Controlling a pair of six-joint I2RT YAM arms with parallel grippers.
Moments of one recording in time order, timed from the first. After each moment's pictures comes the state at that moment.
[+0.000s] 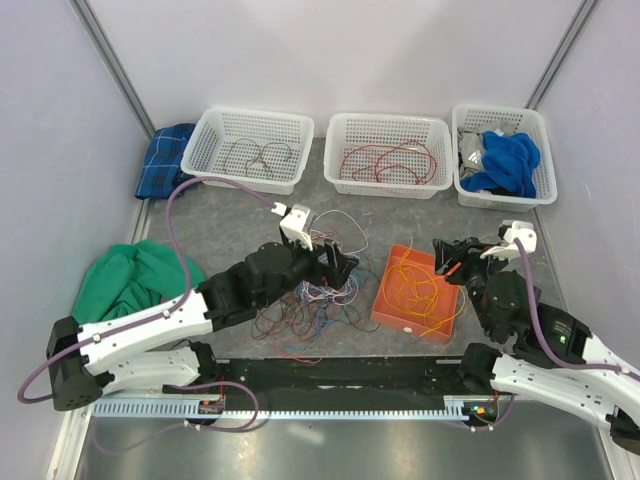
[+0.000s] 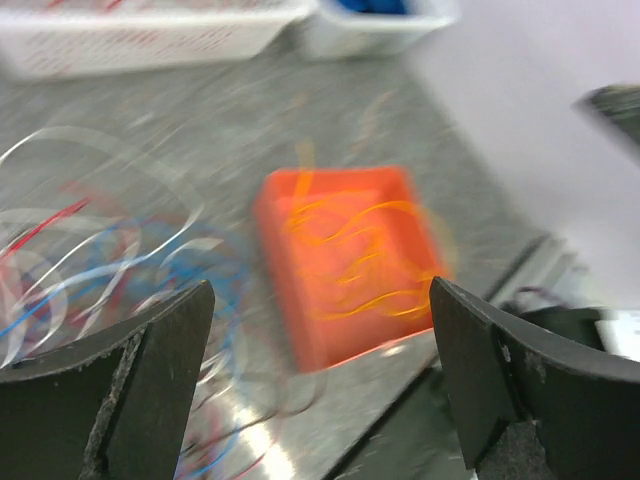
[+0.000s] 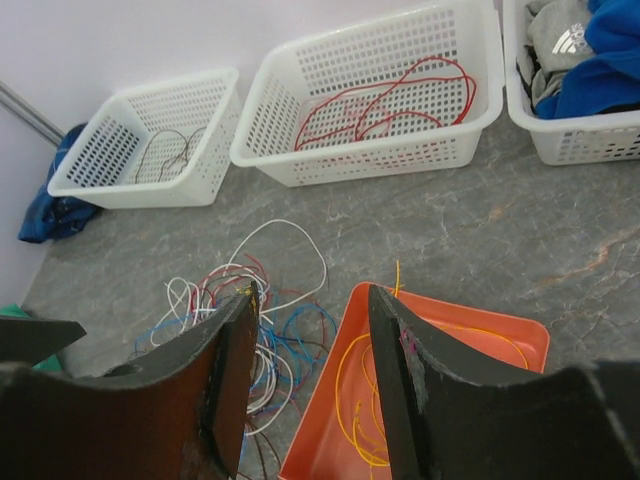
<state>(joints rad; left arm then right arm) -1.09 1.04 0.85 0.00 -0.28 -0.53 1.05 0.48 0.84 -0.54 0.92 0.55</state>
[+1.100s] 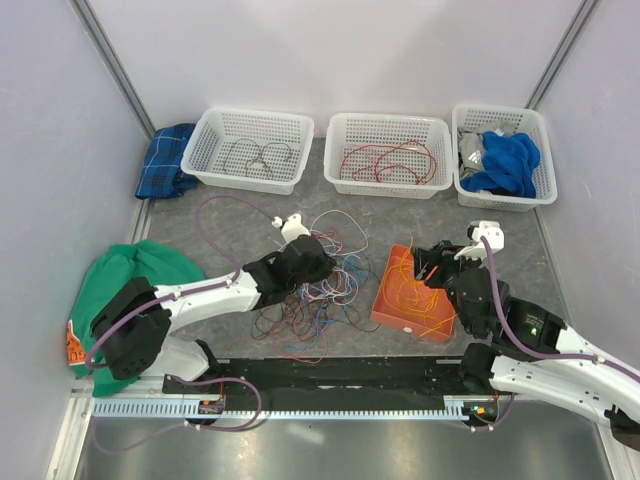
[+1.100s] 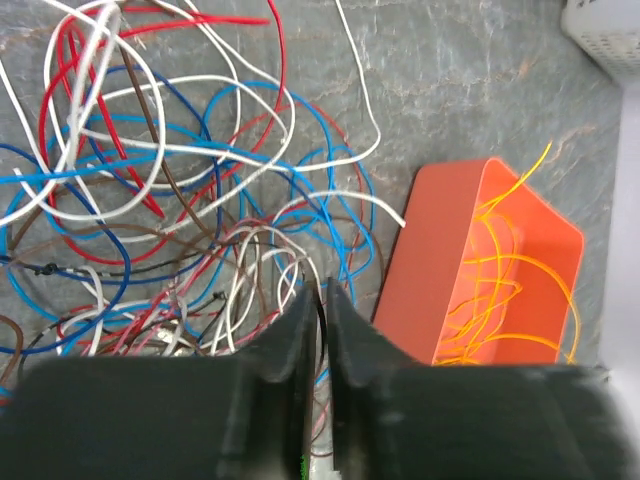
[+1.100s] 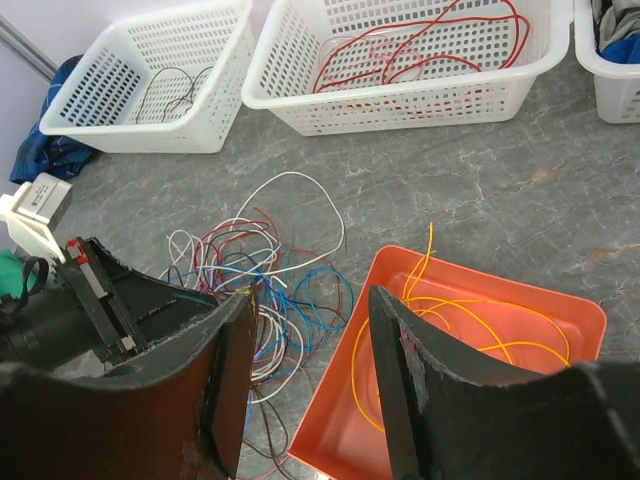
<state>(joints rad) -0.93 1.39 0.74 0.02 -0.34 -1.06 1.05 0.56 0.74 -0.47 0.82 0.60</state>
